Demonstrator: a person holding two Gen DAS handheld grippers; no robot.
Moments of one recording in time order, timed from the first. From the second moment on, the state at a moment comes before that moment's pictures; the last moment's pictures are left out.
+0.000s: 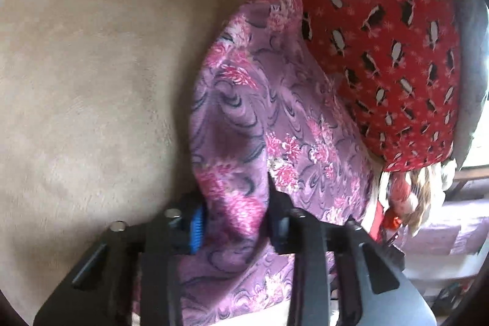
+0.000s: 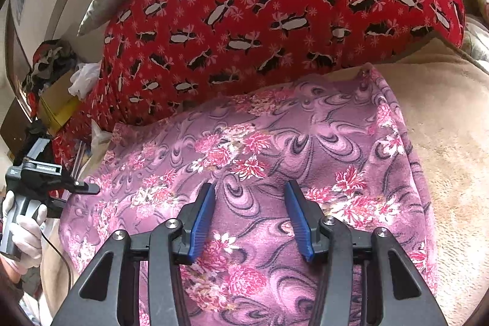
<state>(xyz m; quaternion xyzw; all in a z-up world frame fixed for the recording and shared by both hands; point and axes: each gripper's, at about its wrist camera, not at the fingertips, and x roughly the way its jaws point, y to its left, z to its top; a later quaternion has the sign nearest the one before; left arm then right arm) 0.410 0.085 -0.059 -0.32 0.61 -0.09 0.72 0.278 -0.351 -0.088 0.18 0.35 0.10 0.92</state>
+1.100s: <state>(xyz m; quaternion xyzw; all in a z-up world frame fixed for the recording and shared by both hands) 0.365 -0.058 0.021 -0.39 0.55 -0.16 0.72 0.243 -0.411 -0.054 0.15 0.39 0.10 0.90</state>
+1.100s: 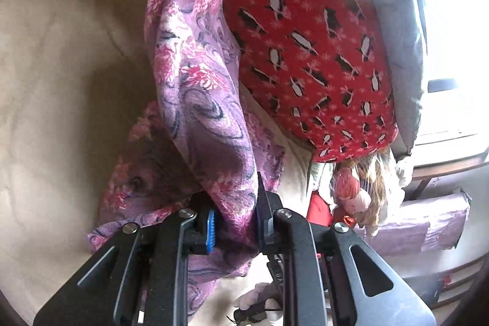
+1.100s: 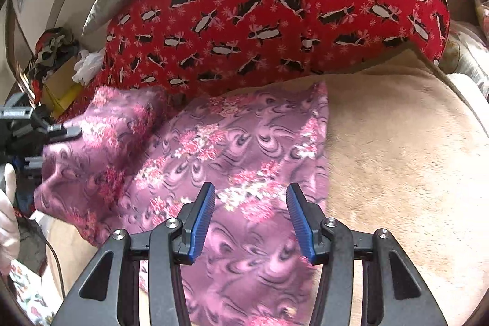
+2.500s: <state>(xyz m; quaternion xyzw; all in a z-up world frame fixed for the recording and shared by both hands) 0.372 -0.186 -0.028 -0.28 0.63 -0.19 0.69 0.225 -0.448 -0.098 0.22 0.37 0.11 0.89</state>
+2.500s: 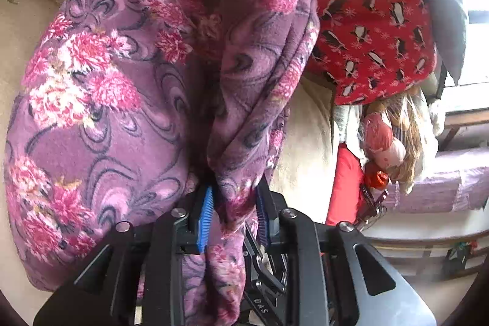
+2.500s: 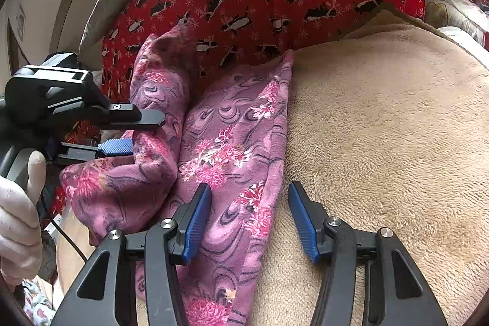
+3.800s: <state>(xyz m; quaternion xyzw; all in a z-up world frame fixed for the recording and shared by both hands) 0.361 -0.051 -0.028 -0.35 0.59 -0.16 0.70 0.274 -0.436 -0.022 0.24 0.39 0.12 0.88</state>
